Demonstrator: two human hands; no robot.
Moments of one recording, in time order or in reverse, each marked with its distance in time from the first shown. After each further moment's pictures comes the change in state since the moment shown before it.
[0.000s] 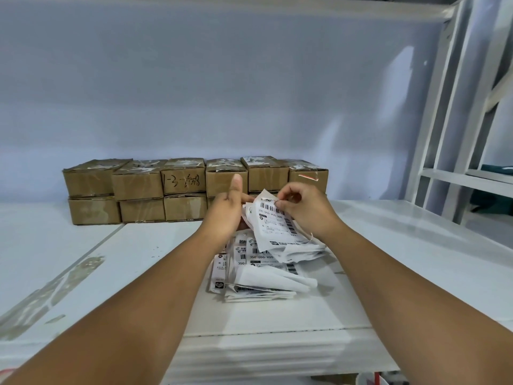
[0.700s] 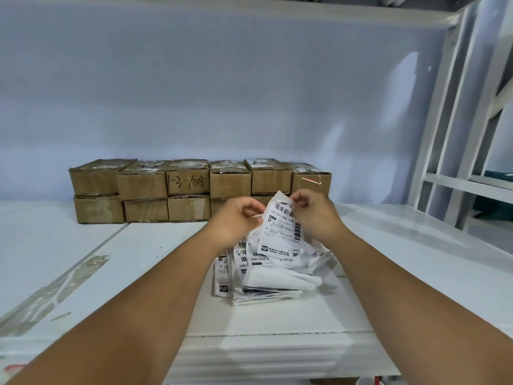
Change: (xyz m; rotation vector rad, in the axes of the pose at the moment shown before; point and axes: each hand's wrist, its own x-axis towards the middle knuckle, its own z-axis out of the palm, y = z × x) left_hand 0.000 -0.002 -0.003 0.163 -0.181 0.036; right_hand -0.002 0.003 -0.001 -0.015 0.042 0.156
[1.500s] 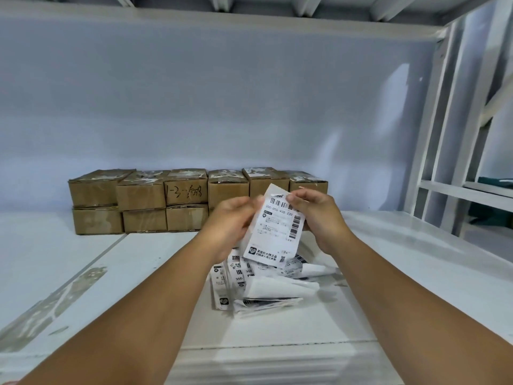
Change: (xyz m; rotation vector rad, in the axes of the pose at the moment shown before) left_hand 0.001 0.010 -0.002 -0.549 0.017 -0.135; right_hand -0.004 -0.012 -0.009 0.570 0.004 0.047
